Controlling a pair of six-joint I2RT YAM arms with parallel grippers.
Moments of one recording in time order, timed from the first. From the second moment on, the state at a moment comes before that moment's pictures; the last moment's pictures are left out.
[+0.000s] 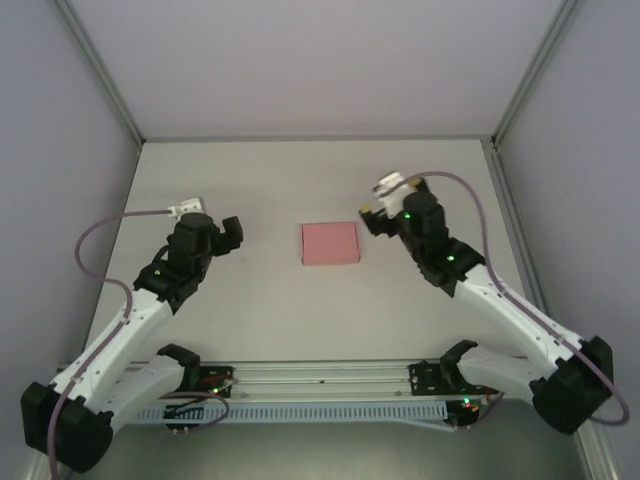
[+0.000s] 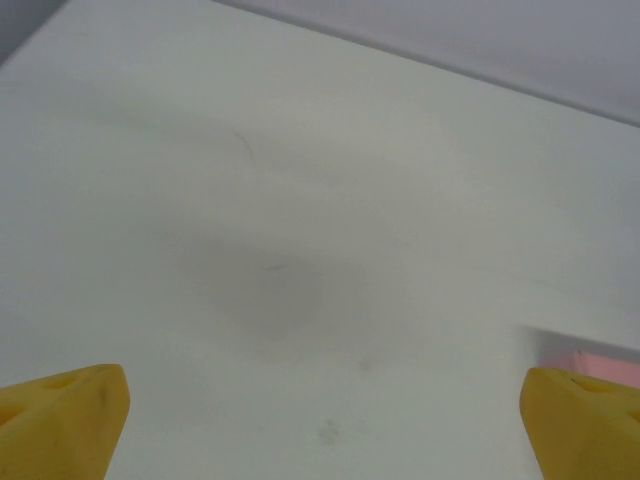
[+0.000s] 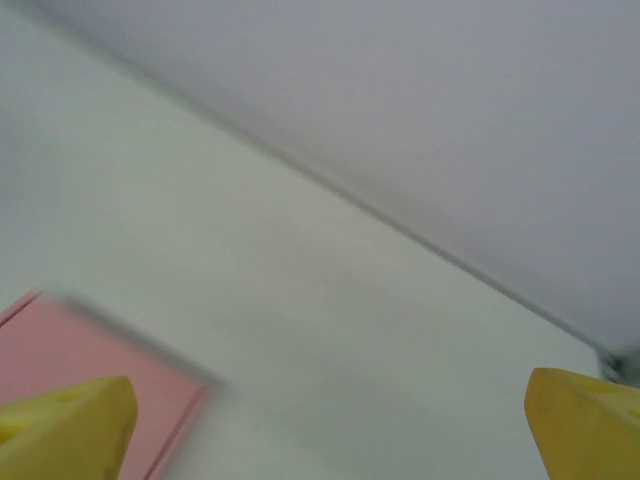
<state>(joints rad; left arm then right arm) -0.43 0.91 0.71 -0.39 -0.42 -0.49 0.58 1.03 0.83 -0.12 0.33 -0.23</state>
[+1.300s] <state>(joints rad) -0.02 1.53 0.23 1.11 -0.20 0.01 0.01 1.57 0.33 0.92 0.10 0.06</state>
